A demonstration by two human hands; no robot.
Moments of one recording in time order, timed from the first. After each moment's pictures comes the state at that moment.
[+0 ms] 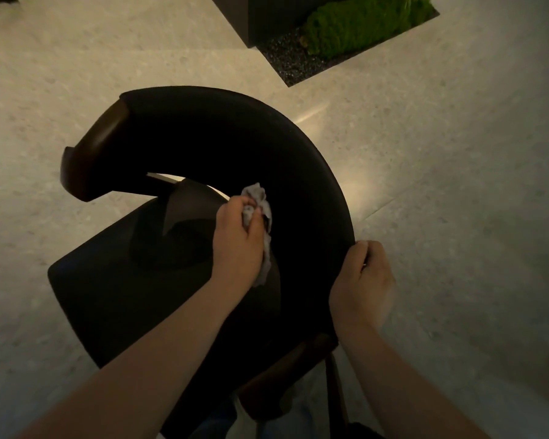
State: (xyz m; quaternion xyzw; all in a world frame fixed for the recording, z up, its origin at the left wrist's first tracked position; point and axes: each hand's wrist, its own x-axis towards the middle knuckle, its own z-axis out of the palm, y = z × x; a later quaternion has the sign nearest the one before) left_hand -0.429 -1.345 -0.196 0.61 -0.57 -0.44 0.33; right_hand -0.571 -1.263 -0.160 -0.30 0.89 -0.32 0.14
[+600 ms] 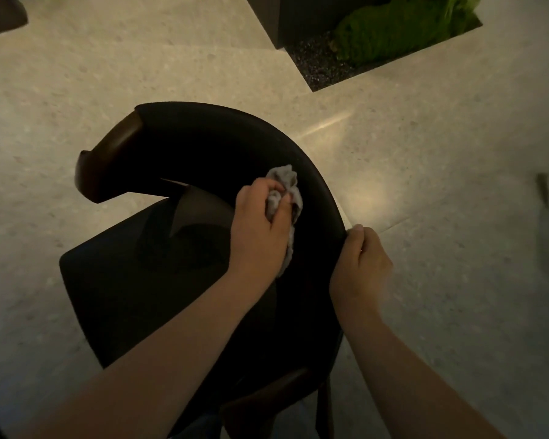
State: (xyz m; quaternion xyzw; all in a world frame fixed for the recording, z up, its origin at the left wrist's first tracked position) left_hand -0.474 -1.379 -0.143 0.62 -0.58 -0.37 0.38; right_hand -0.599 -1.325 -0.158 -0.38 0.84 -0.32 0.20
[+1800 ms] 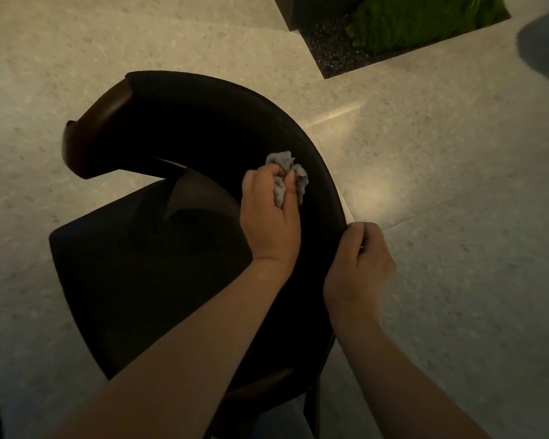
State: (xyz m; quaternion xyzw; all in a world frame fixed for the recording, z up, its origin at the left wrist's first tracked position) left_hand -0.518 -1.386 -0.189 0.68 -0.49 -0.27 0.48; right_hand -0.600 -1.324 -0.161 -0.40 0.82 -0.36 0.21
